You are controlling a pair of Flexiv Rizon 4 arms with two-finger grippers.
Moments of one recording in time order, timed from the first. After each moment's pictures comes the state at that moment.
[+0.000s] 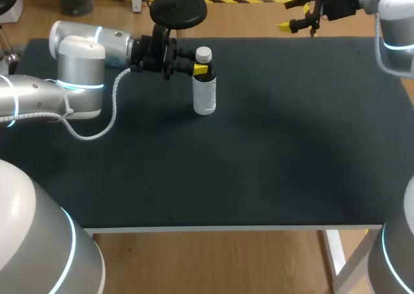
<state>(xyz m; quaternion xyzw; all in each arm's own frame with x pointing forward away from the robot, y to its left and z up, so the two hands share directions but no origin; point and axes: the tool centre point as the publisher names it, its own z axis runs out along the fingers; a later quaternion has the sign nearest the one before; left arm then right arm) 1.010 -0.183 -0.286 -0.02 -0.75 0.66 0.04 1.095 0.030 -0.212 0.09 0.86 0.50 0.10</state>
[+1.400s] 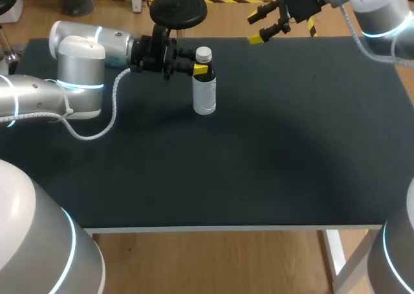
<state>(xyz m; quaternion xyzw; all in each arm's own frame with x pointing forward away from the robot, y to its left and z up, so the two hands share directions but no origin) 1.010 -0.183 -0.286 -0.02 -0.75 0.66 0.04 1.059 0.110 -0.227 0.04 0.88 0.47 -0.01</state>
